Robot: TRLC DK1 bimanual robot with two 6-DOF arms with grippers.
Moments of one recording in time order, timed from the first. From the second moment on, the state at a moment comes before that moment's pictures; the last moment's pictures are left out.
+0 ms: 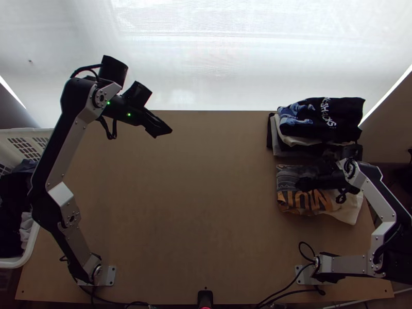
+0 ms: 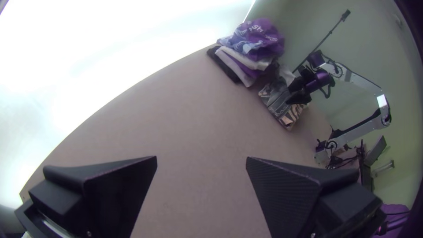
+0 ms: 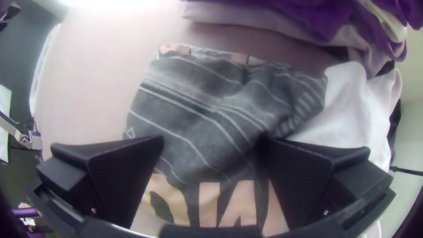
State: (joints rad) left arm -0.27 1.89 2.23 -1.32 0.48 0.31; right arm -0.24 1.47 0.92 -0.73 -0.36 -0.42
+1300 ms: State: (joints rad) left arm 0.28 0.52 0.82 -0.28 0.32 0.16; right arm -0.07 0.30 0.71 -0.20 -0.15 0.11
